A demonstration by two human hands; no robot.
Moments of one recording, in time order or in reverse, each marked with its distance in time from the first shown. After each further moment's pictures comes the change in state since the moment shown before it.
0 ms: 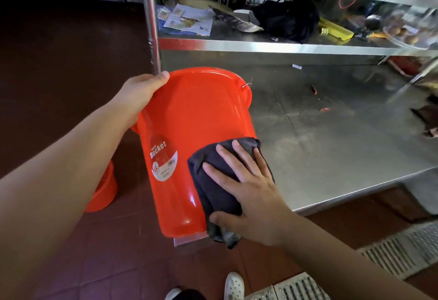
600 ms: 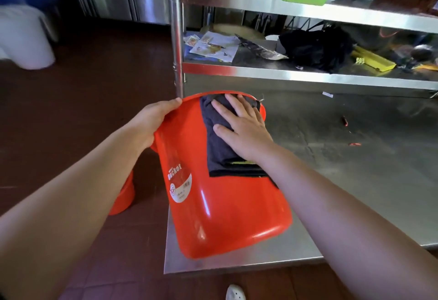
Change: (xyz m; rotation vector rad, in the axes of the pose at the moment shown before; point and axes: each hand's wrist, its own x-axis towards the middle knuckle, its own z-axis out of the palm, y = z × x) left_hand 0.007 0.007 0.027 -0.221 0.071 -0.185; right_hand 0.165 0.095 -0.036 0.138 0.021 0.111
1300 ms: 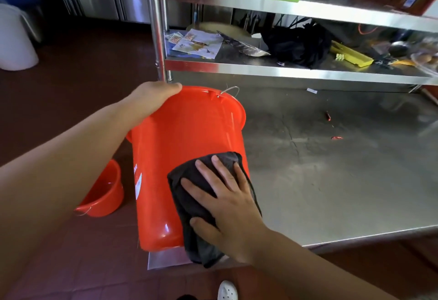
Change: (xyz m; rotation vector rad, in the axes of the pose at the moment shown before) left_hand 0.001 0.034 0.037 0.467 0.067 0.178; right_hand -0.154 -0.019 0.035 -0.081 0.037 -0.288
